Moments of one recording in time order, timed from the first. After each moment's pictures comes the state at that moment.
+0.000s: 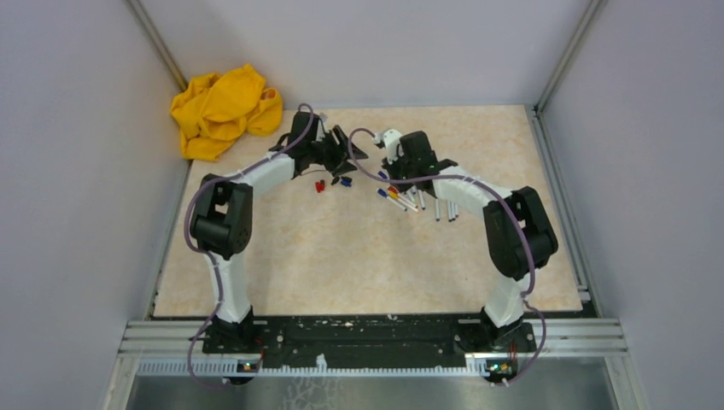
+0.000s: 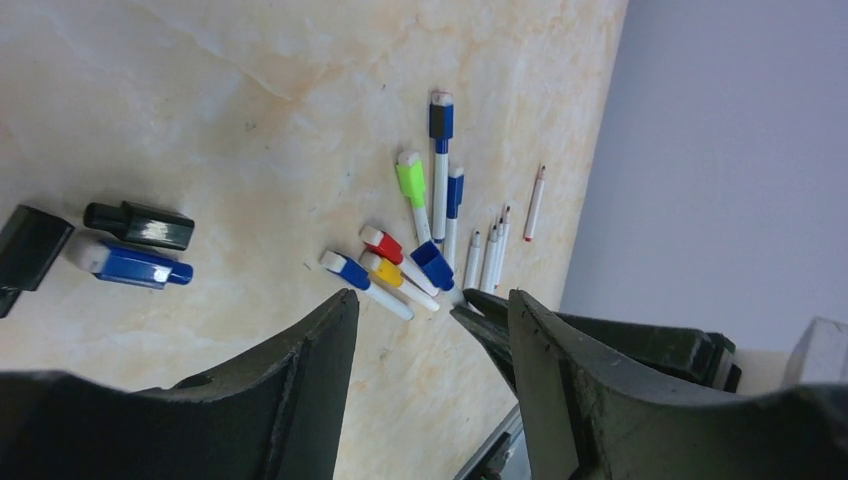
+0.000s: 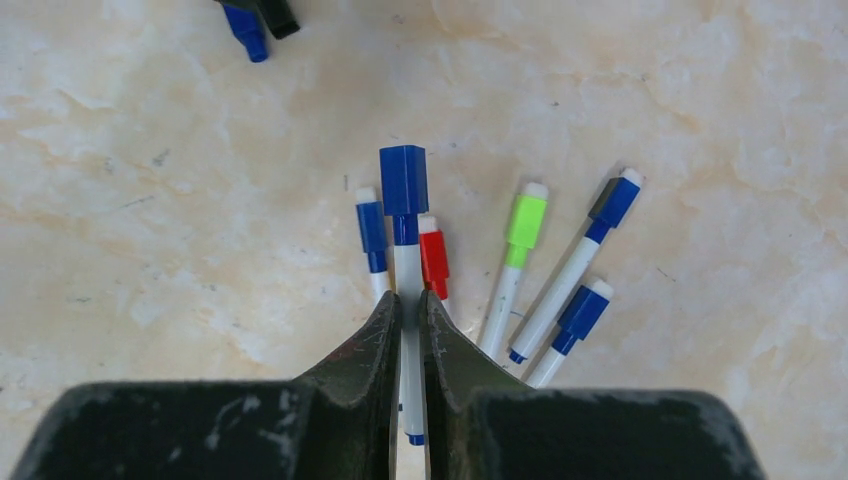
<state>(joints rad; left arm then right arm) -0.37 2.00 1.45 -0.06 0.46 -0.96 0.48 1.80 1.23 -0.20 -0.13 -0.21</state>
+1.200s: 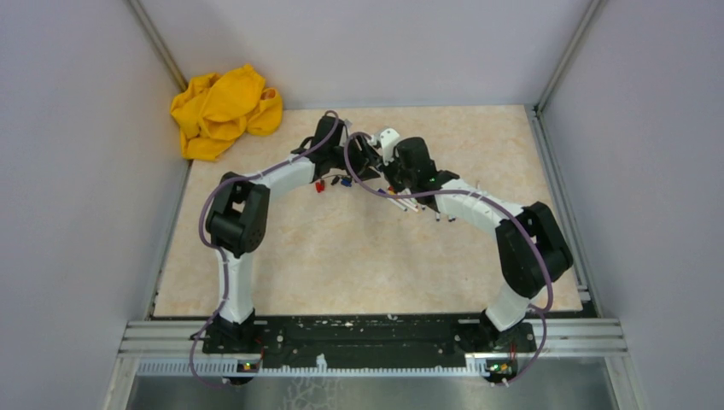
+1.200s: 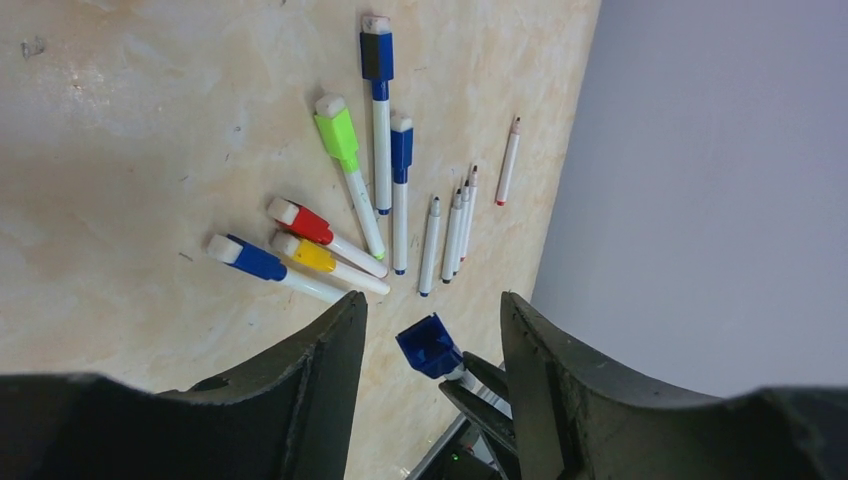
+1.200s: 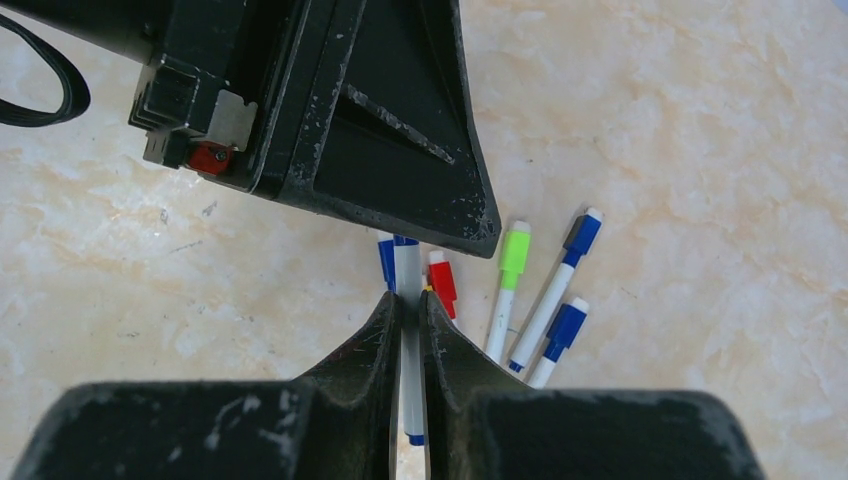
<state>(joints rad) -0.49 2.08 1.51 -0.04 0.48 -1.06 0.57 1.65 1.12 -0.04 -0.02 -0.18</state>
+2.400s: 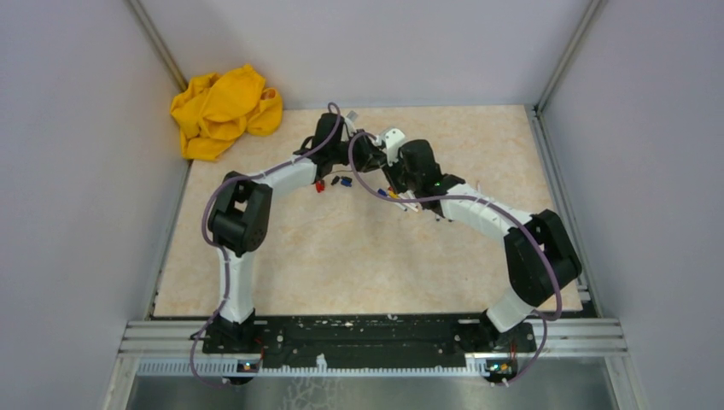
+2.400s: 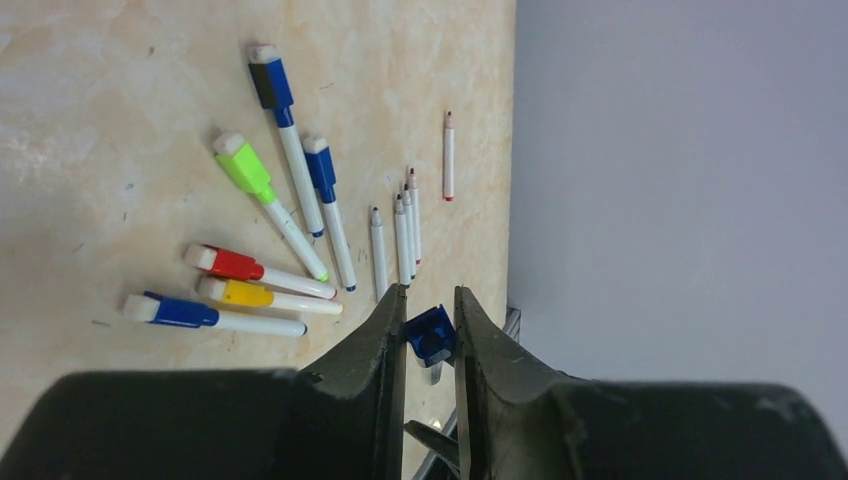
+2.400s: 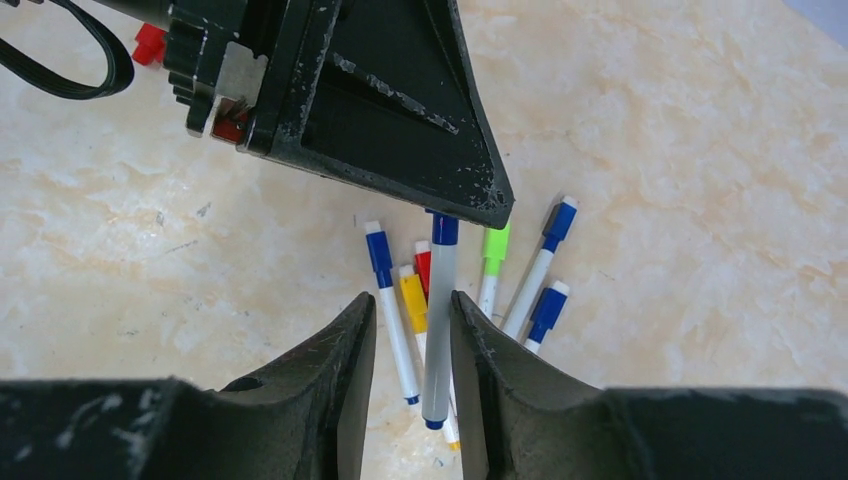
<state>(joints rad) -0.50 2.09 1.51 0.12 0.54 -1.05 0.57 1.59 1.06 -0.01 0.01 -0.16</state>
